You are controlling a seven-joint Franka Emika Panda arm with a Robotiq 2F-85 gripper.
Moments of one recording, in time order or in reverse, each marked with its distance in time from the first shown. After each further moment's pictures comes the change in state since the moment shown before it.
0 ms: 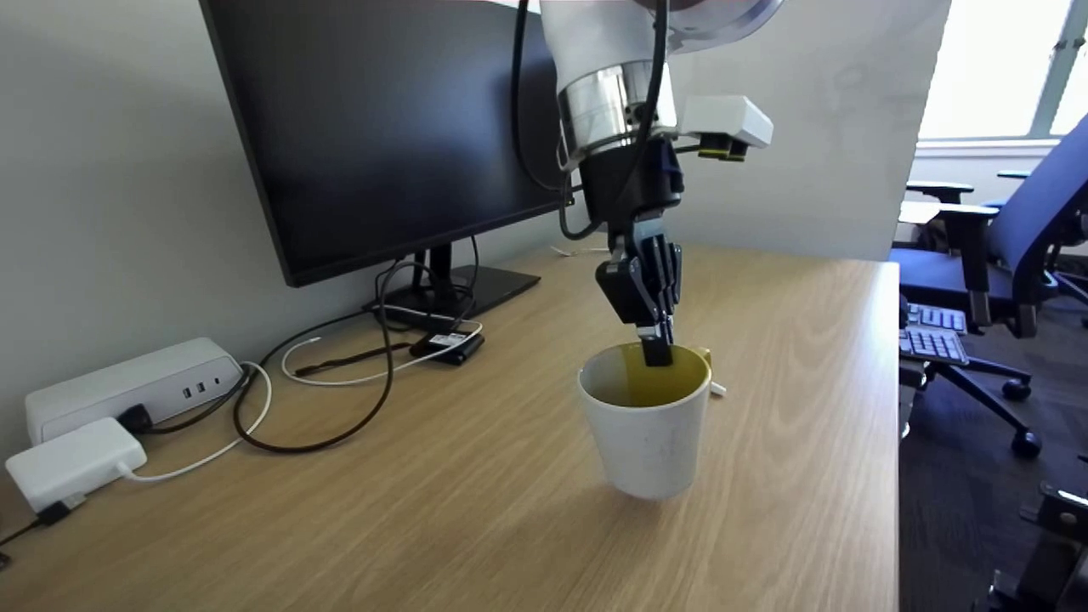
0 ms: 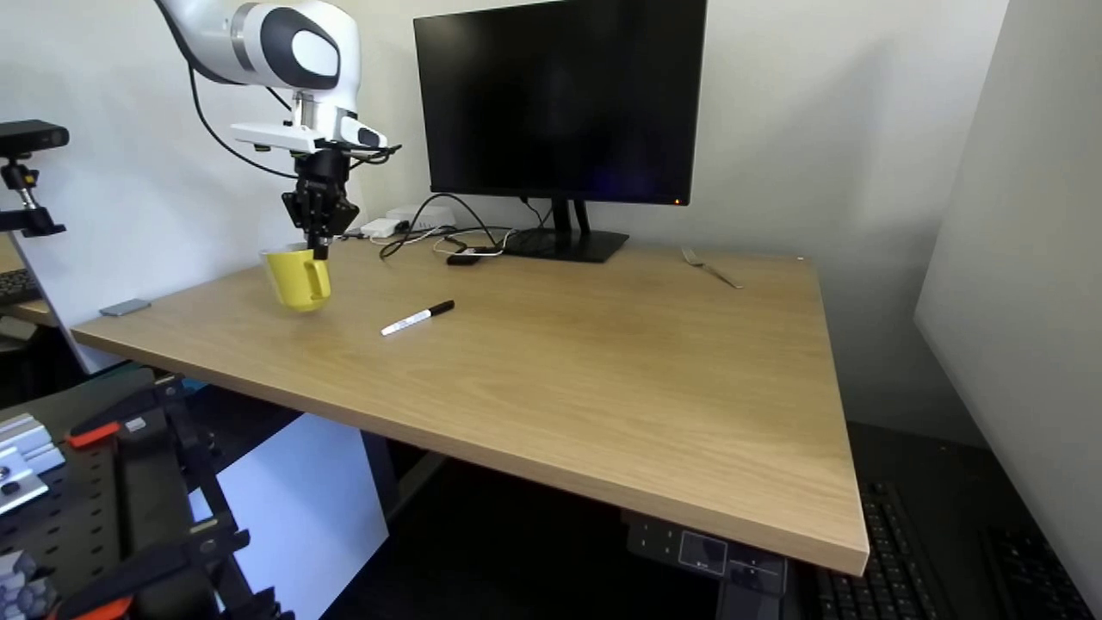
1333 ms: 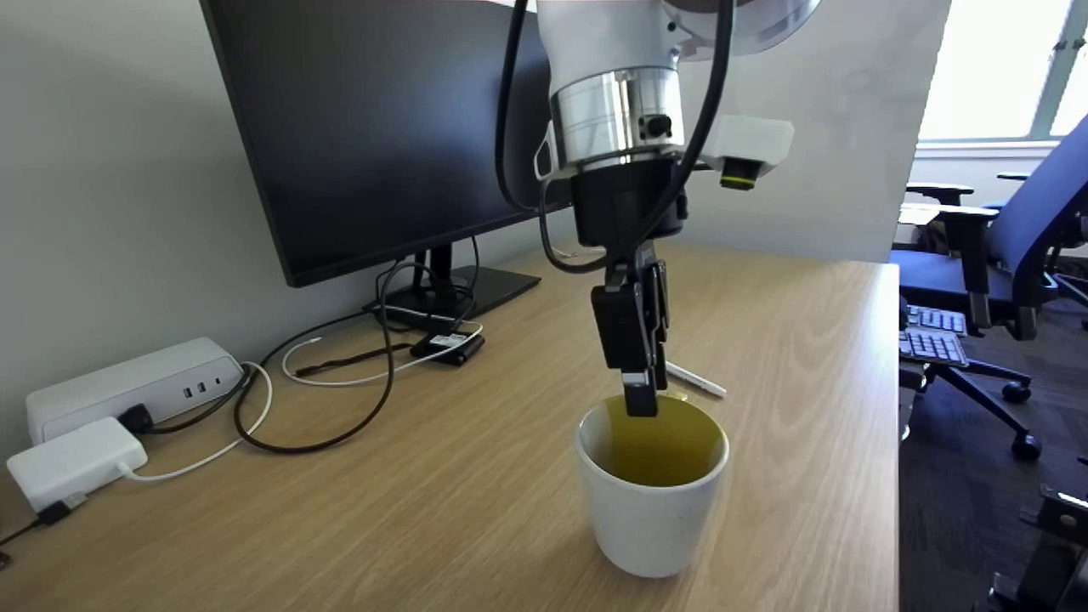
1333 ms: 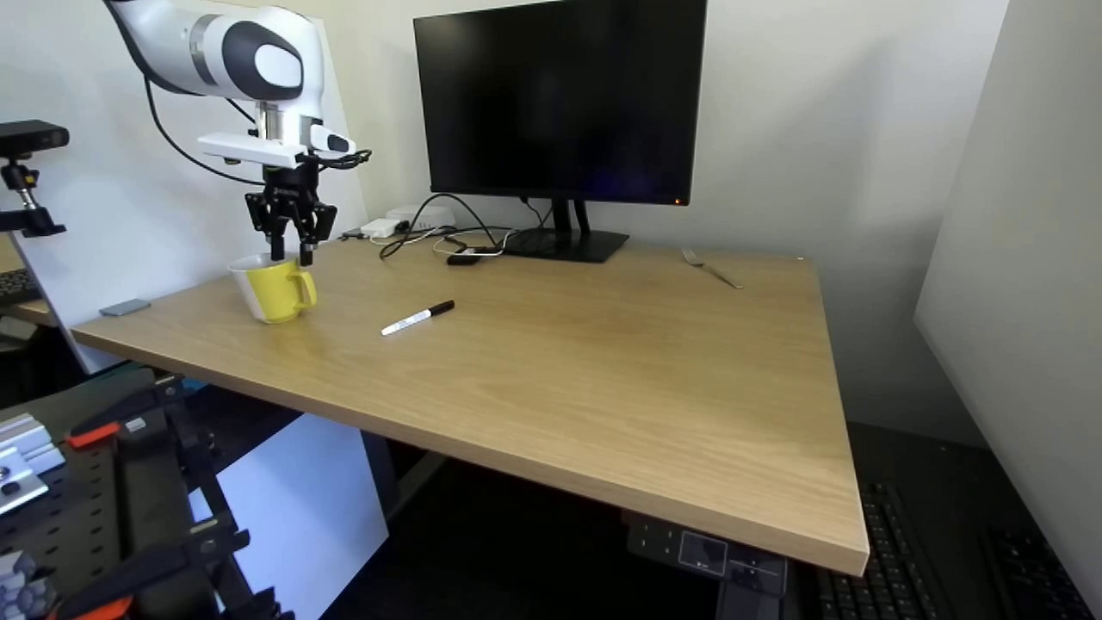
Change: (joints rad) arm 0.025 -0.018 0.061 -0.081 0.001 0.139 -0.103
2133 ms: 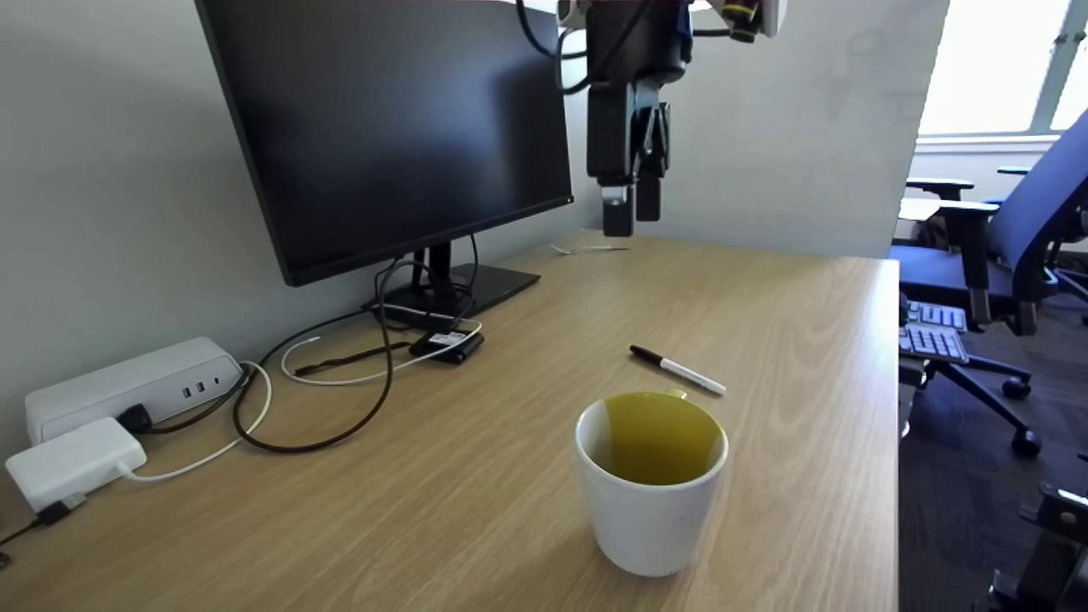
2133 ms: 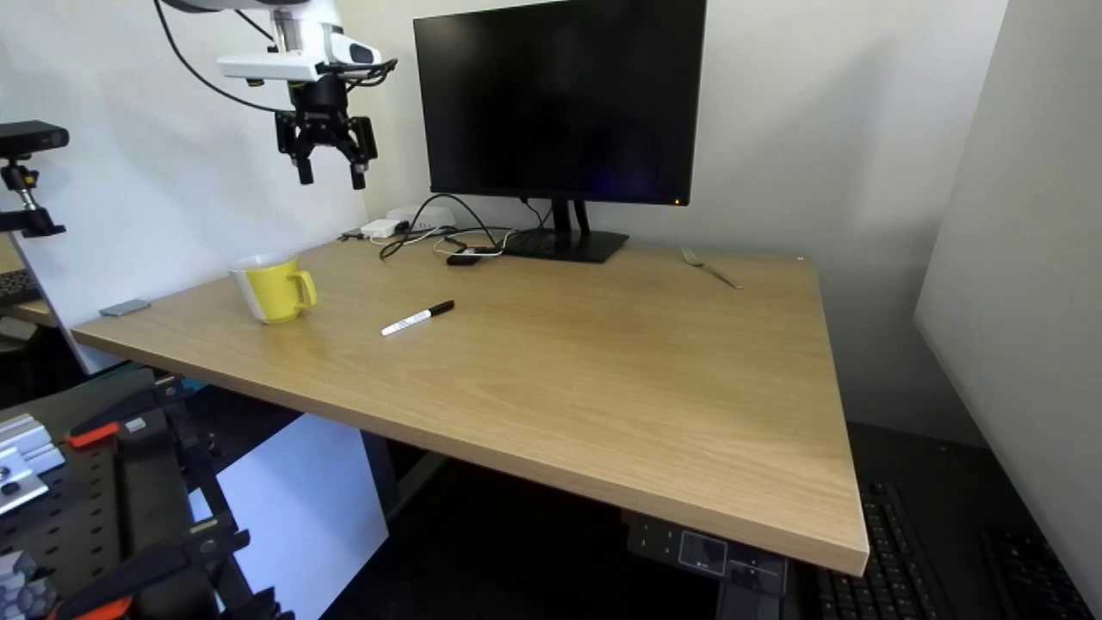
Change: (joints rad) arm -0.065 -0.228 -0.062 -0.005 -0.011 -0.067 -0.011
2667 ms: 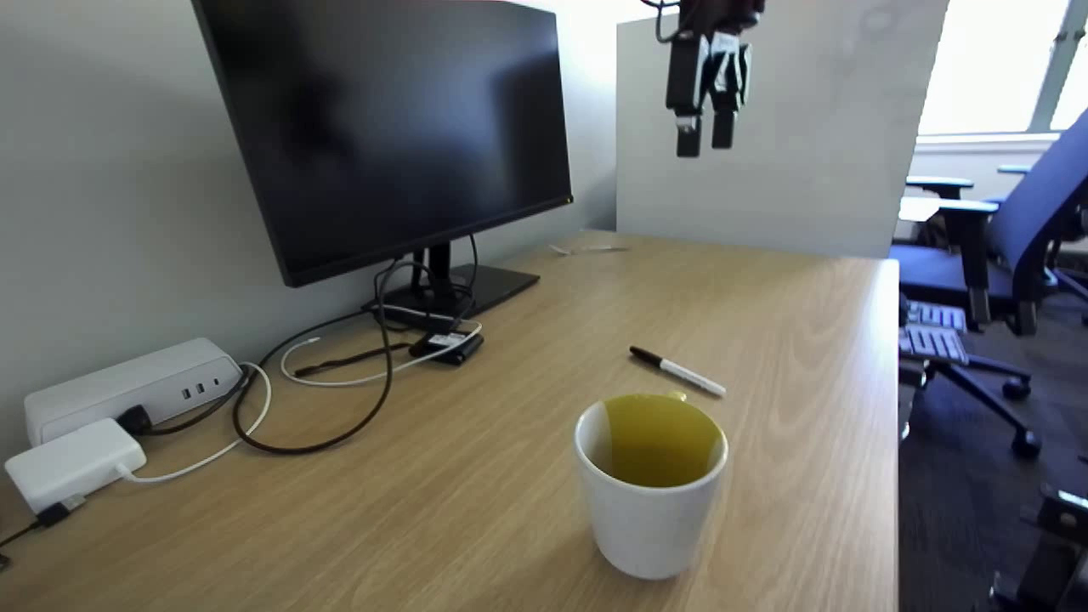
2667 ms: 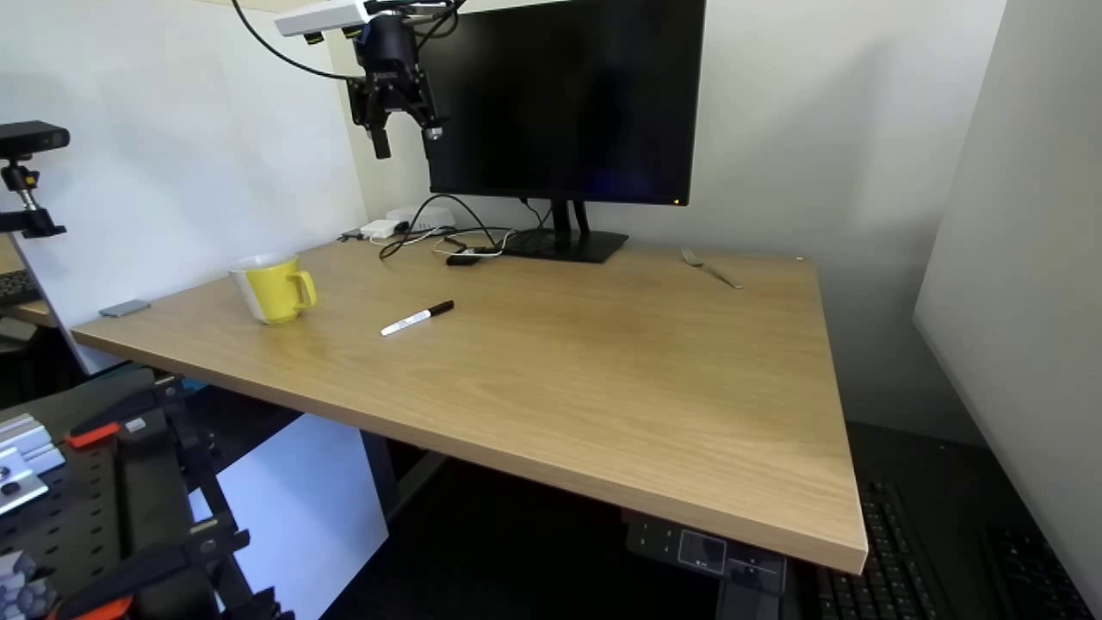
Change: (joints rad) arm -0.124 -0.117 -0.147 -0.043 -0.061 -0.008 0.021
